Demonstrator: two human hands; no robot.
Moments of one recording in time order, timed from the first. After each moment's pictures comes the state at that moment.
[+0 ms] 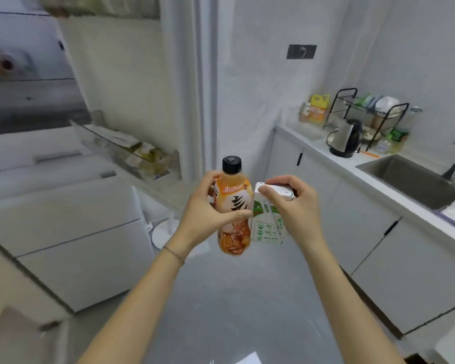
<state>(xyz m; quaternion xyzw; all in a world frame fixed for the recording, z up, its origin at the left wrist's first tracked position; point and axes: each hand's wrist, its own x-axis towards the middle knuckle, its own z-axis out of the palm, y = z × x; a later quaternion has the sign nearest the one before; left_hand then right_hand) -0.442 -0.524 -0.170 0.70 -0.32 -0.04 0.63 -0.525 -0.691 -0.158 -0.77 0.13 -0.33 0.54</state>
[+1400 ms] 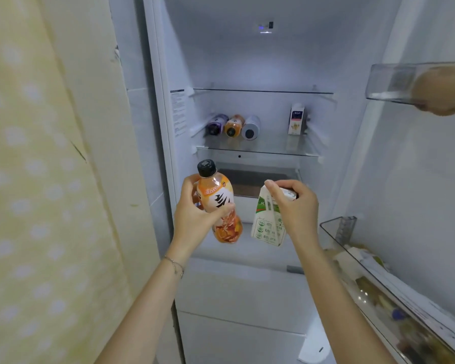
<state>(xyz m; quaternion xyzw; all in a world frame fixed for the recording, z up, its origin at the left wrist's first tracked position) -0.043 -0.103 -0.128 0.74 -0.03 0.29 0.61 -0.005 -0.289 -0.110 -0.74 -0.07 -0.23 0.63</state>
